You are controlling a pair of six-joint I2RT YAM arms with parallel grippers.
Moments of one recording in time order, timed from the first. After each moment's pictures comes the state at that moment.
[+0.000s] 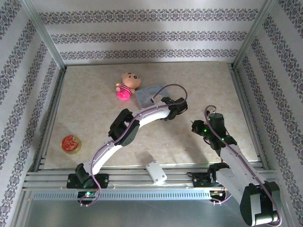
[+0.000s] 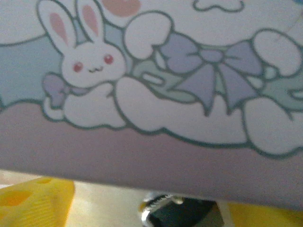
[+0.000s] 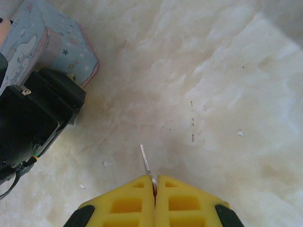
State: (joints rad) left arm -0.86 2.53 2.17 -1.14 -0.68 -1.39; right arm 0.13 0.86 0.37 -0.21 -0.23 0.65
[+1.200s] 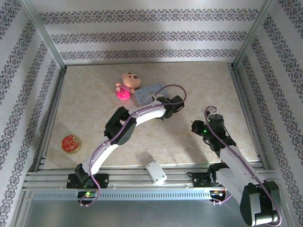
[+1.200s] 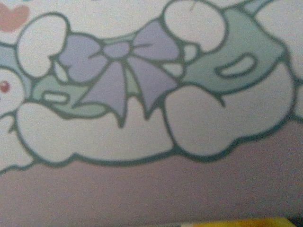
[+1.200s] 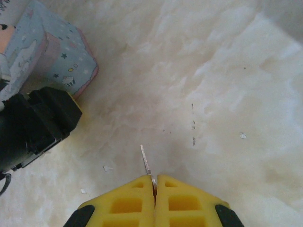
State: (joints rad) left arm -0.83 2.44 2.02 -0.96 -0.59 -1.06; right arm 0.13 0.86 0.33 -0.16 -0.23 0.68
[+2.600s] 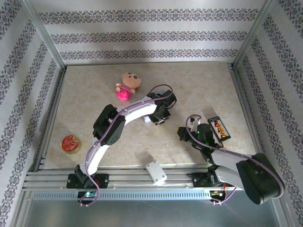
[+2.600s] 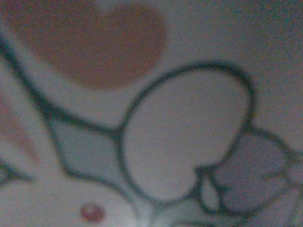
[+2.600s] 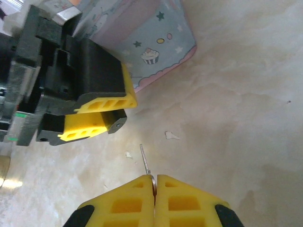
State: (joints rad) left arm -0.78 2.24 1.83 -0.92 0.01 -1.33; right arm 0.37 1.15 0.09 0.58 -0.30 0.68
